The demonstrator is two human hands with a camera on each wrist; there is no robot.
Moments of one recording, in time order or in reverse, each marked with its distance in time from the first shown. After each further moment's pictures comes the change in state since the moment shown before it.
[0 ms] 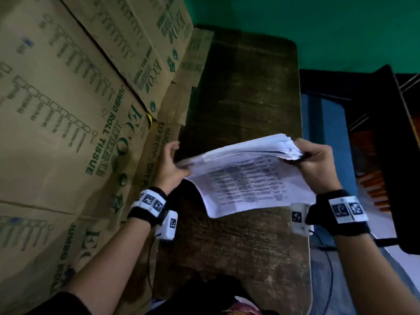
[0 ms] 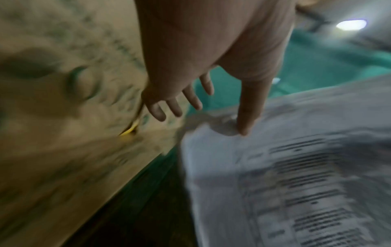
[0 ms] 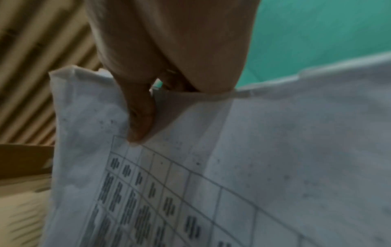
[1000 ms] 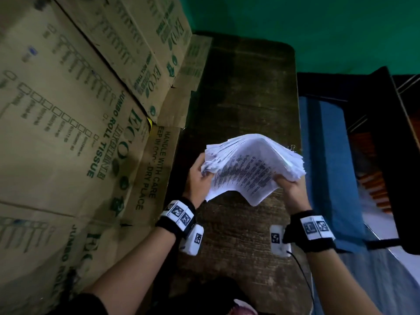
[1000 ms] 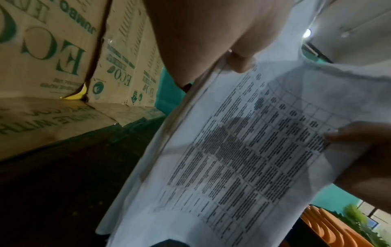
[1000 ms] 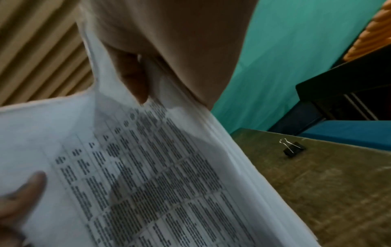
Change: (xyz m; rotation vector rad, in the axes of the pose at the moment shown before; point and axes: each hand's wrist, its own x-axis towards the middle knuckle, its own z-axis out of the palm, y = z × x) left_hand -0.036 0.025 0.070 -0.276 0.023 0.249; right_hand -0.044 0.042 0.031 0.143 0.216 0.244
